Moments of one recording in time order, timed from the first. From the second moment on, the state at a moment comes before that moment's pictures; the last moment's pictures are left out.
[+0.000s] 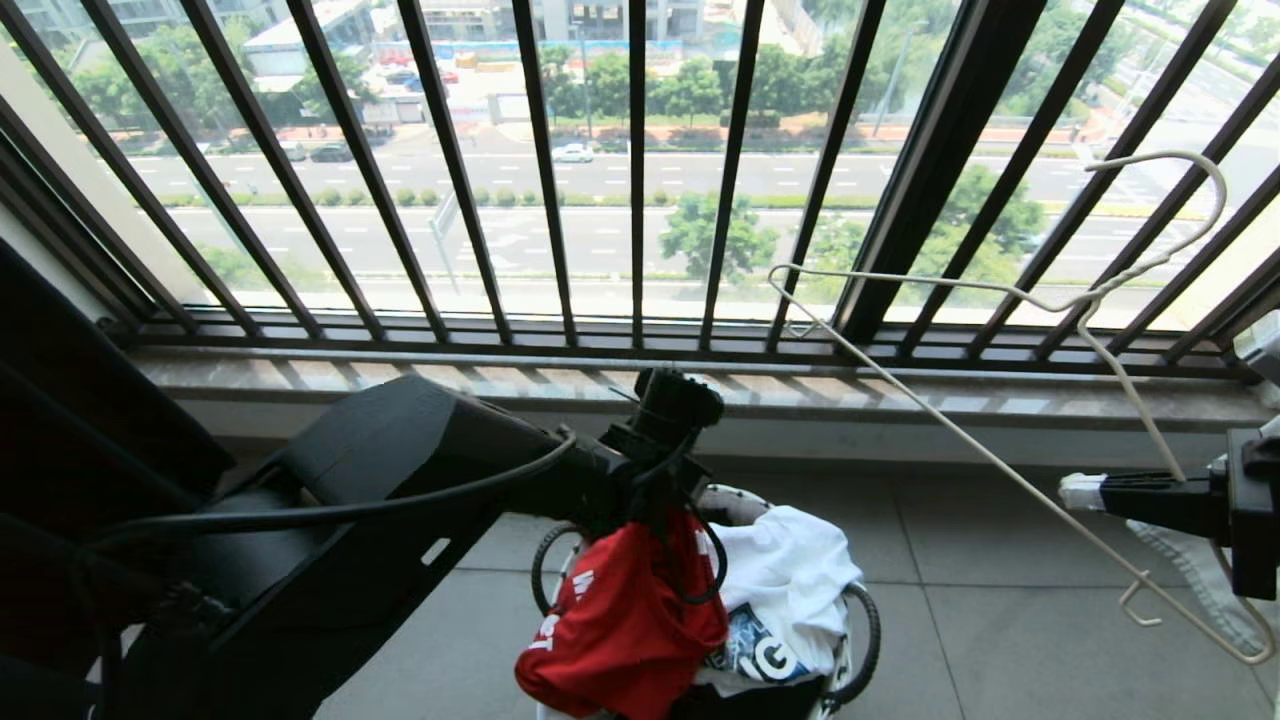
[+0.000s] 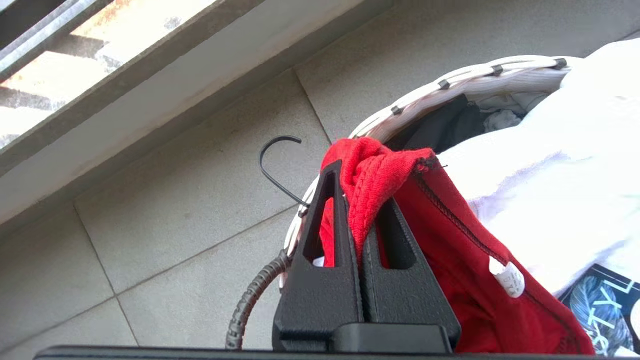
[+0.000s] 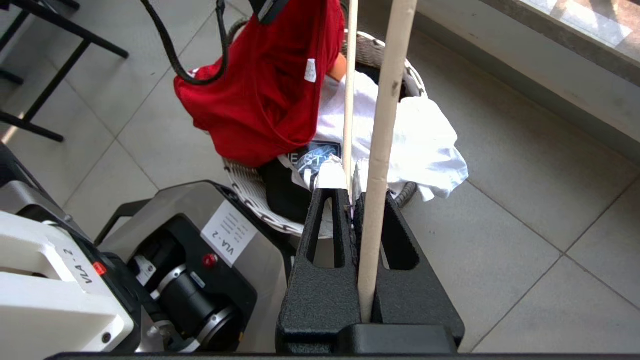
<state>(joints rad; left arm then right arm) -0.72 2.37 -1.67 -0.18 0.39 0.15 -0.23 1.28 -0.83 0.21 0.86 -0.47</state>
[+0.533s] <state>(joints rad) -0.66 2.06 -1.44 -0.17 0.39 -0.01 -0.07 1.31 -0.83 0.32 0.76 -0.47</state>
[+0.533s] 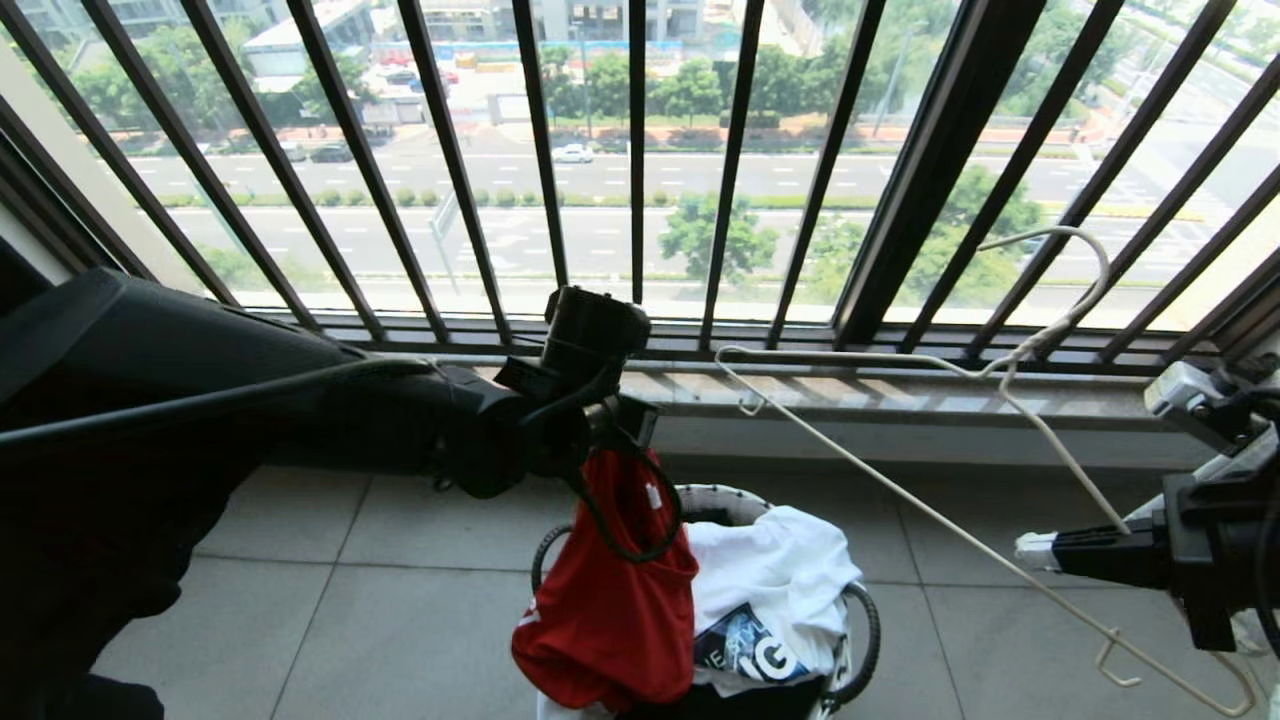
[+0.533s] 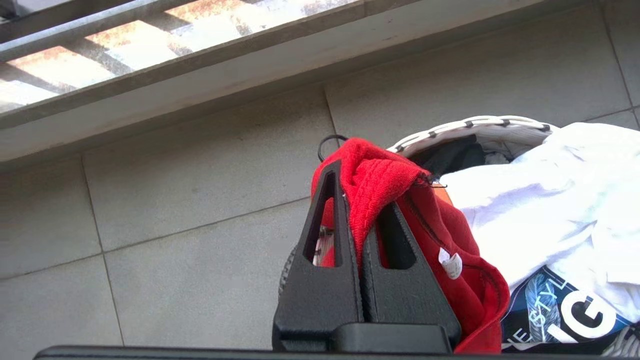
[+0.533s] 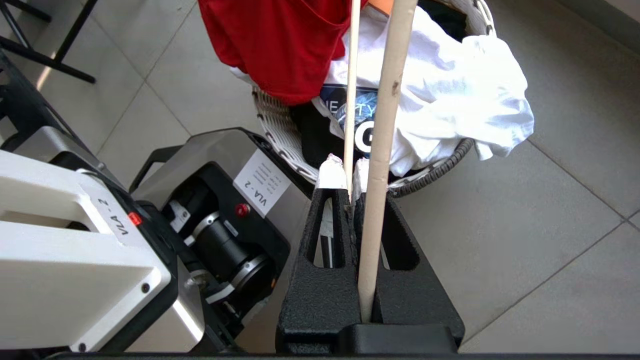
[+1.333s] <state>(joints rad) -0.62 1.94 -1.41 -0.17 0.30 -0.02 0.04 1.34 -0.79 0.31 0.74 -0.47</state>
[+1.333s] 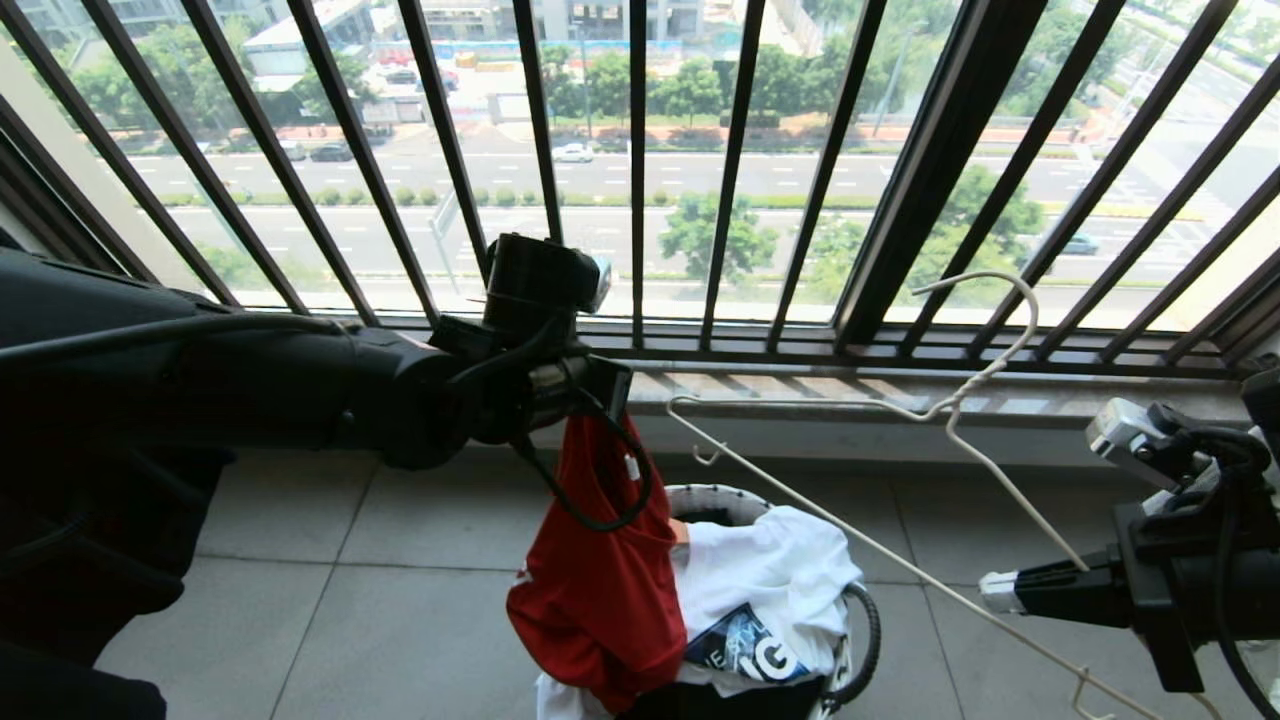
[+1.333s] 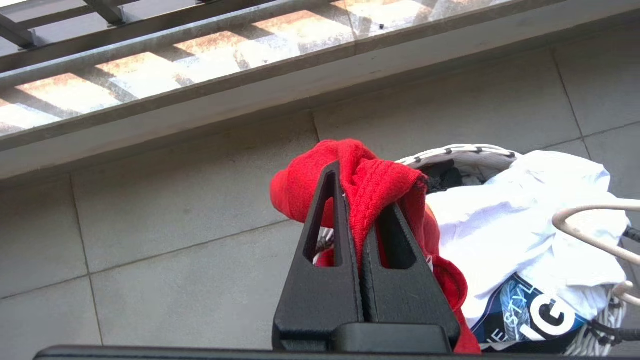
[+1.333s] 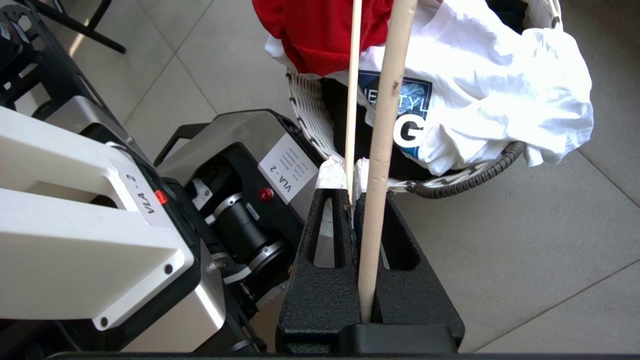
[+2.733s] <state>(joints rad) -0.61 1.91 -1.39 -0.18 0.26 -0.01 -0.06 1.30 -0.82 0.29 0.74 -0.47</state>
